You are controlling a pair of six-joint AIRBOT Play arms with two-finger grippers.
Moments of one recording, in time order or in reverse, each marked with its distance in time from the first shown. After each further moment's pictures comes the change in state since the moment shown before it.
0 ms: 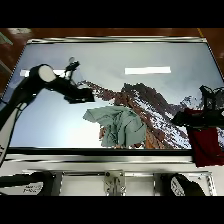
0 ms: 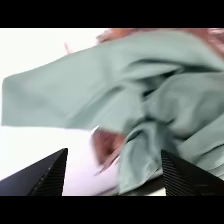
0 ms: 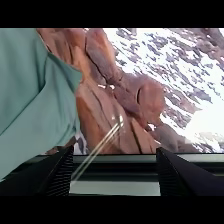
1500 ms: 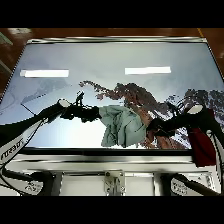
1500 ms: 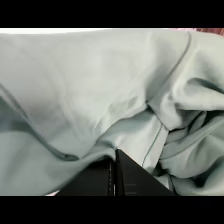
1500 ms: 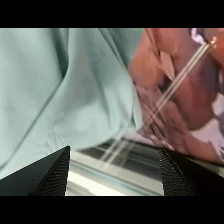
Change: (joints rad) left arm -0.022 -0.174 -0.451 -0.612 0.488 0.306; right arm 0.109 -0.417 -0.134 0.333 -0.075 -0.089
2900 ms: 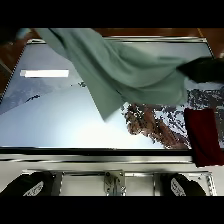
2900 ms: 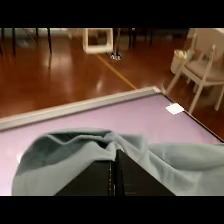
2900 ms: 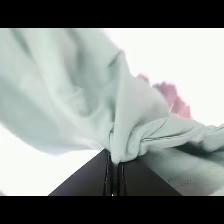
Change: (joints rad) left arm 0.064 0.730 0.701 0.564 -0.031 0.005; right arm -0.014 0.378 0.829 0.105 0.080 -0.171
